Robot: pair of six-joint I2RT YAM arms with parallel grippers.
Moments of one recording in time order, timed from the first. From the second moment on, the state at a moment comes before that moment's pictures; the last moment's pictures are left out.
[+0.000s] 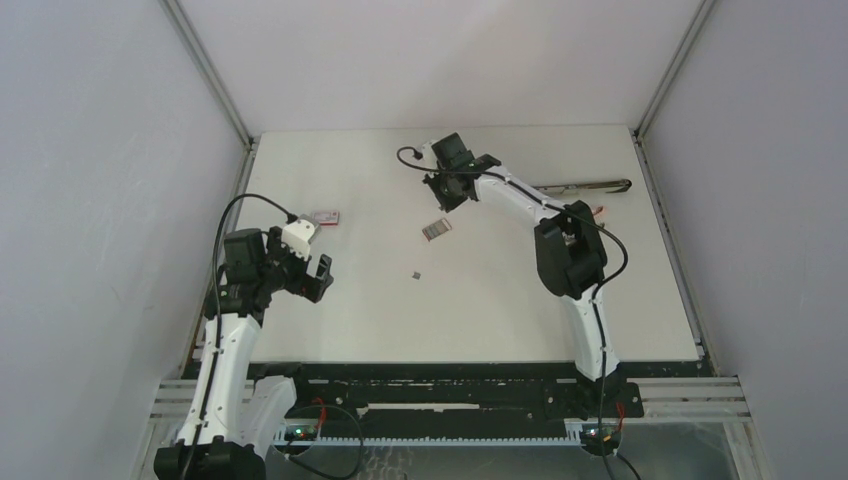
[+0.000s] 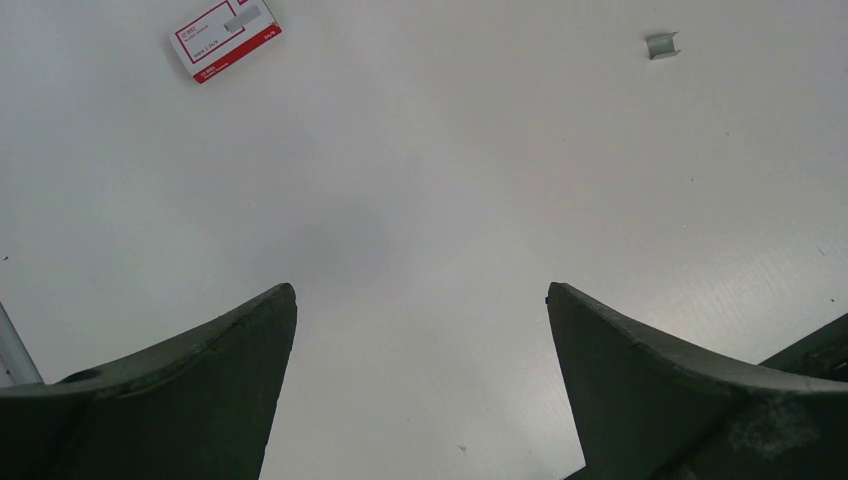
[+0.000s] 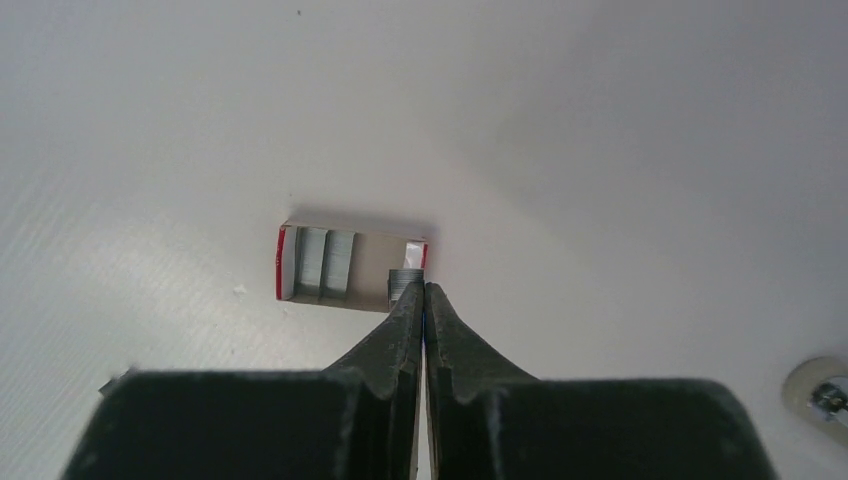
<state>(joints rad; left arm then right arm) 0.09 0.79 0.70 -0.64 0.45 0.45 0.57 2.18 1.87 -0.63 -0.05 -0.12</state>
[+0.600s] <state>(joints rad) 0.09 0.79 0.70 -0.64 0.45 0.45 0.62 2.27 1.88 -0.65 0.00 -0.10</state>
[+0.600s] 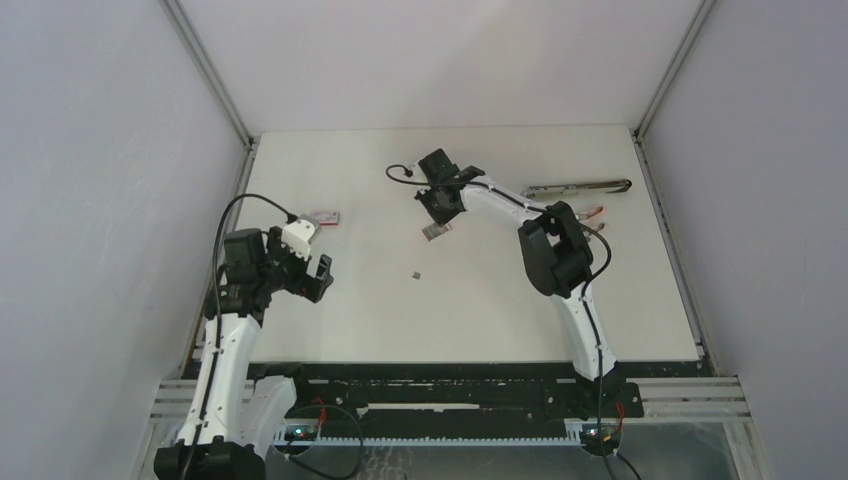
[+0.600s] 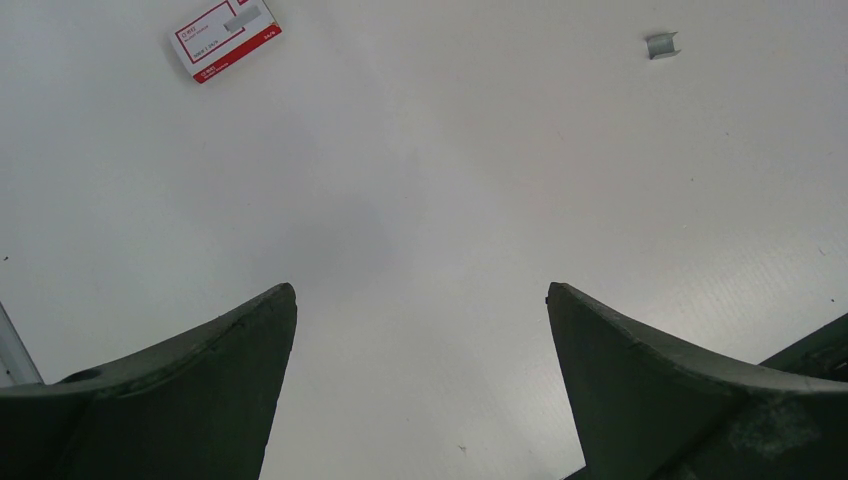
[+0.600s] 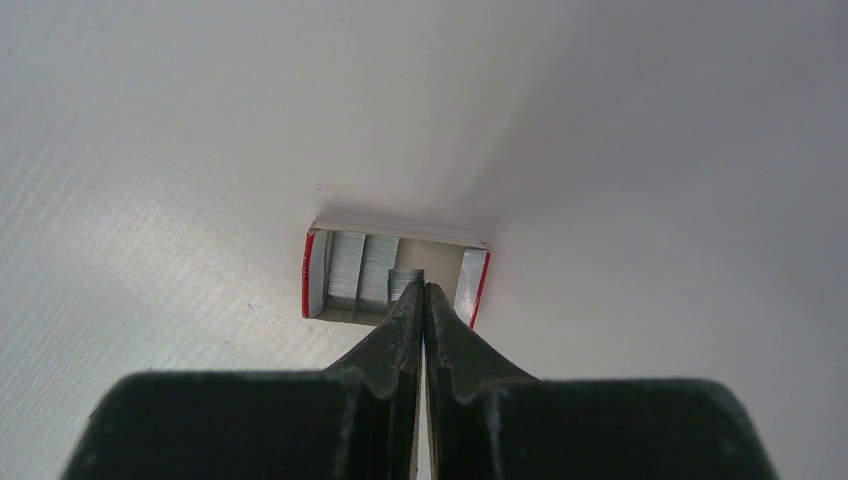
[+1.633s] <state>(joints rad) 0.09 0.79 0.70 -0.64 0.45 0.45 0.62 2.31 1.88 -0.62 0.03 -0.08</state>
